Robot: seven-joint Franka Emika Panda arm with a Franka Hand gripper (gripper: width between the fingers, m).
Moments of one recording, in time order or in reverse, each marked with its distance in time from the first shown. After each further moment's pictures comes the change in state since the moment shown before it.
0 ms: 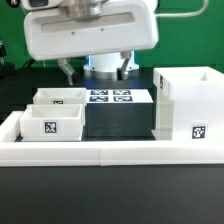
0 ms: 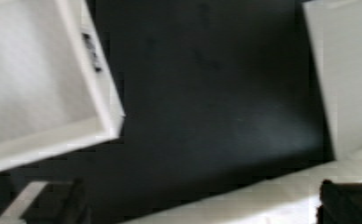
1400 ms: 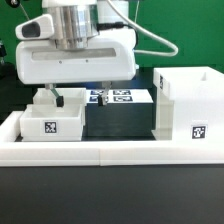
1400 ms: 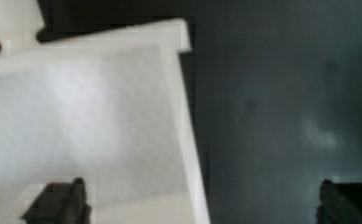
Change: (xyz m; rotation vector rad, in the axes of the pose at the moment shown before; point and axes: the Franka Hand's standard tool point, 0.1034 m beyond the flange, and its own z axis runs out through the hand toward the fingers) arm -0.028 0.037 0.051 -0.060 0.061 -0.095
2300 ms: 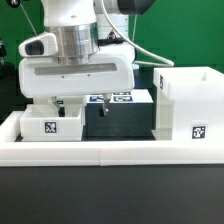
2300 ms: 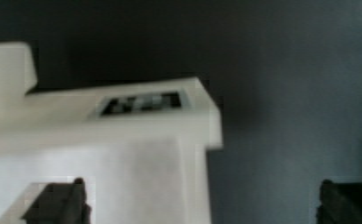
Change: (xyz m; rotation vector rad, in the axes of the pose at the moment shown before) arm -0.016 0.001 0.024 -0.003 -0.044 -0.086
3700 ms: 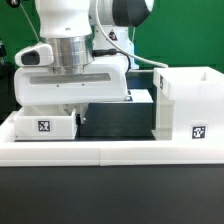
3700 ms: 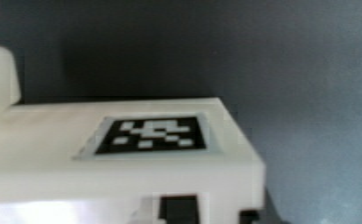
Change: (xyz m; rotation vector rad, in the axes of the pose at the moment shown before) arm -0.003 0.012 0.011 -0.013 0.007 -0.016
